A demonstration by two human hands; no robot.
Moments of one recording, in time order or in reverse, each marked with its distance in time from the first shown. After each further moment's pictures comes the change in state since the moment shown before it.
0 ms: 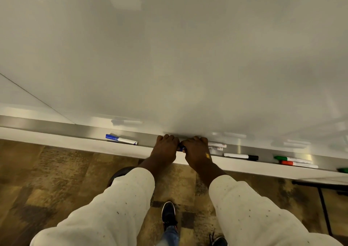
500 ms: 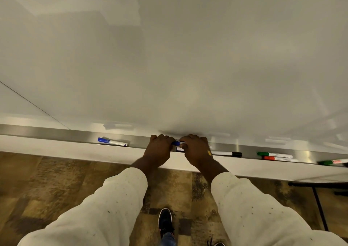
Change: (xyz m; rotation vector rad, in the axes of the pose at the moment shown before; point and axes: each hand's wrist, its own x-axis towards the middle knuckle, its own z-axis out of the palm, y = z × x) left_hand -0.007 0.037 -0.020 -0.046 0.120 0.013; right_hand -0.030 0.044 -0.030 0.117 0.109 -0.003
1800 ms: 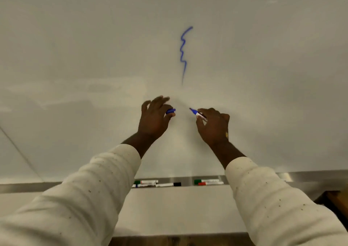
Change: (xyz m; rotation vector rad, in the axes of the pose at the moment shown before) left_hand 0.014 0.328 -0.249 0.072 0.843 0.321; right_hand -0.196 0.150 -0.342 0.027 1.007 -0.001
